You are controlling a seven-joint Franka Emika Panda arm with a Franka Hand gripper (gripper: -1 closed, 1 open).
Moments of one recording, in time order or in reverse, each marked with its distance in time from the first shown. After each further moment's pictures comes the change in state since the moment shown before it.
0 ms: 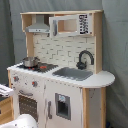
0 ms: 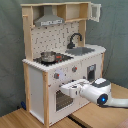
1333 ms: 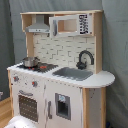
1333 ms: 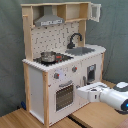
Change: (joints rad) arm 0.333 0.003 -0.041 -0.132 0.059 -0.181 0.005
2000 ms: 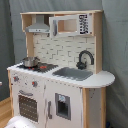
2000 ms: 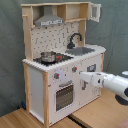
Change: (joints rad) arm 0.052 0.002 -0.151 -0.014 0.031 -0.070 0.000
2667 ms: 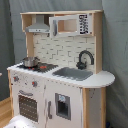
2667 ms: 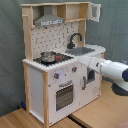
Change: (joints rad) arm -0.074 0.010 -0.123 0.101 0.110 -0.074 0.028
